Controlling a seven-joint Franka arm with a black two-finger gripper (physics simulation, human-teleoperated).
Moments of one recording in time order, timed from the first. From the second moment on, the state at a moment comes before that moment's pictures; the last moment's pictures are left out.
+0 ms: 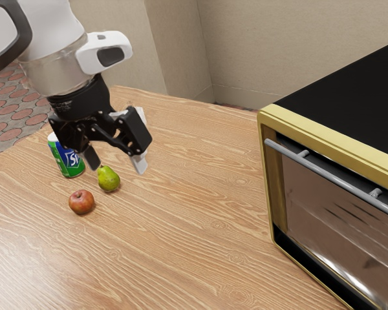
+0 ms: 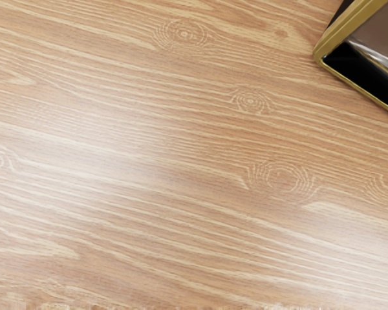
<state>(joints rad) -0.13 -0.32 0.02 -1.65 -0.03 1.44 -0.38</state>
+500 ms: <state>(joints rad) -0.17 -0.53 0.04 -2.11 -0.13 2.00 -0.77</state>
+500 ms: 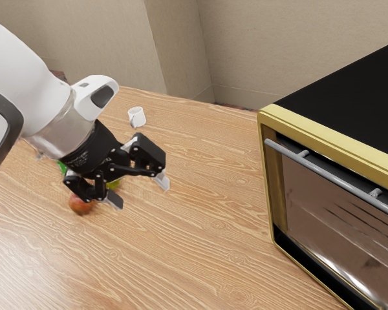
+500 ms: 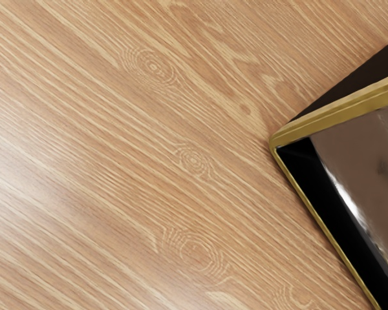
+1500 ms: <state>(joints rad) -0.34 -0.22 0.03 -1.94 -0.17 2.41 -1.29</state>
